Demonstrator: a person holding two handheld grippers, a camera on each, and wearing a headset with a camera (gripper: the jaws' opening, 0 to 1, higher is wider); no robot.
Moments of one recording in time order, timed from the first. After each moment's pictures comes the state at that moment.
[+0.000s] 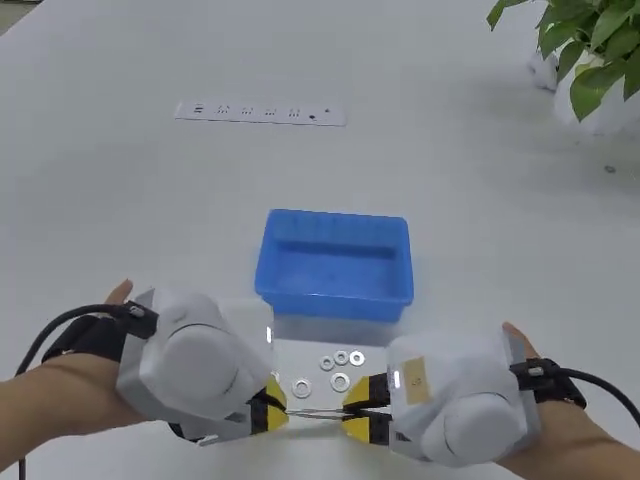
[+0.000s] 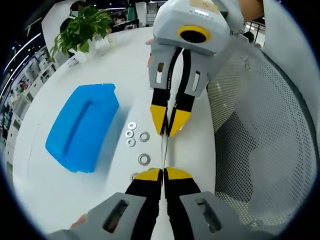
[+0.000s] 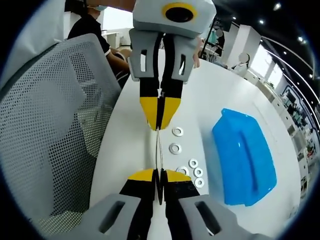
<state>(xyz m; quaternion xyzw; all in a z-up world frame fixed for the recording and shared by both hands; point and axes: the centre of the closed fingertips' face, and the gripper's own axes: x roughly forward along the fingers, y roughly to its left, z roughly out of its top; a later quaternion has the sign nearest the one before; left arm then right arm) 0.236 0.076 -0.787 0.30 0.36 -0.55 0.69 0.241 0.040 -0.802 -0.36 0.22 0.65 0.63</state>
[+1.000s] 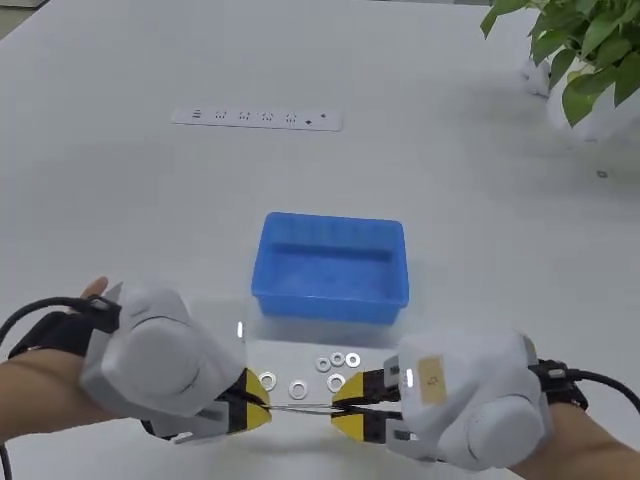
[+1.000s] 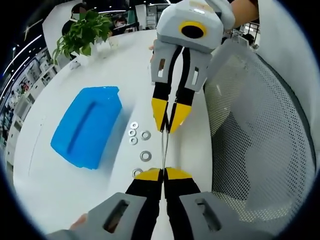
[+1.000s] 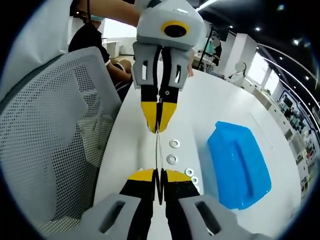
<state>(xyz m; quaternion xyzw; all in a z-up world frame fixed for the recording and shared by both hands) 0.233 0.085 -0.773 0.29 0.34 -0.55 0.70 0.239 0.046 -0.783 -0.33 0.19 0.66 0.65</state>
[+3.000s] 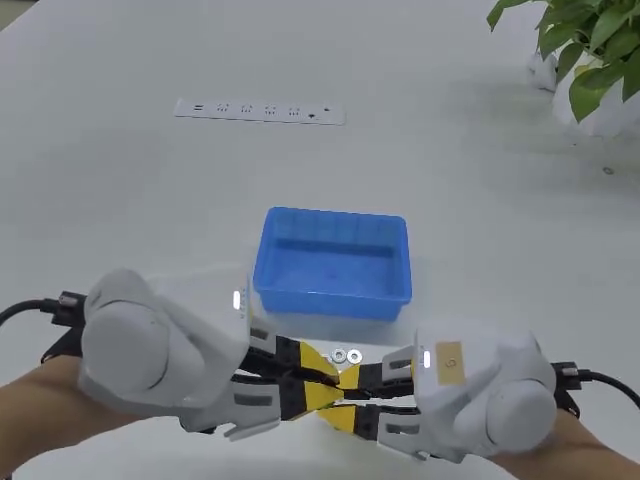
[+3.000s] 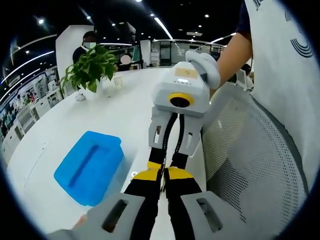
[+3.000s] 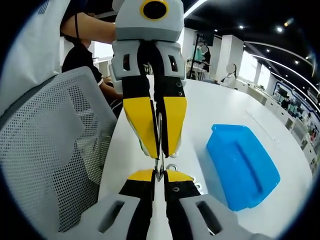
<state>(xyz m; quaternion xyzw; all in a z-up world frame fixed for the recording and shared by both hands) 0.240 0.028 -0.726 0.19 0.22 -0.59 0.75 0.239 0.057 -0.778 -0.25 0.18 0.66 0.68</state>
